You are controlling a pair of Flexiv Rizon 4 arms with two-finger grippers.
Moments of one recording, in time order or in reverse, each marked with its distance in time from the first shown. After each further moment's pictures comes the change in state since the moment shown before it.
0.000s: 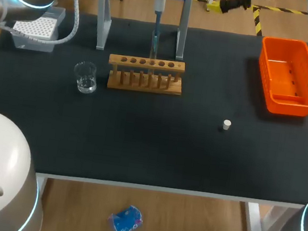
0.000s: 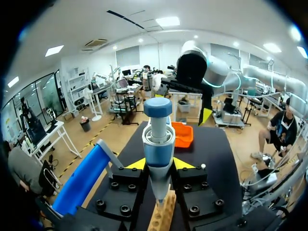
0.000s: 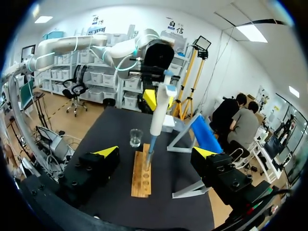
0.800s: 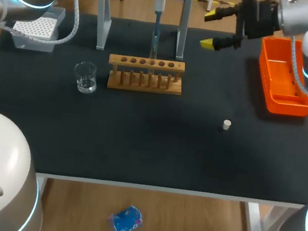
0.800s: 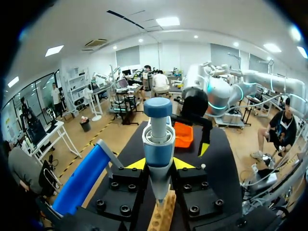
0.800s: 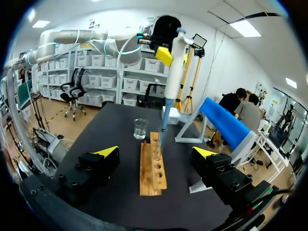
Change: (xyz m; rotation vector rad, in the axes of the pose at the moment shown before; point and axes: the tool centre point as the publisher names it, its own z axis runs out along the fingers) left arm 0.000 0.000 0.000 0.000 0.000 0.000; right arm 0.038 -0.083 0.048 -0.048 -0.005 0.061
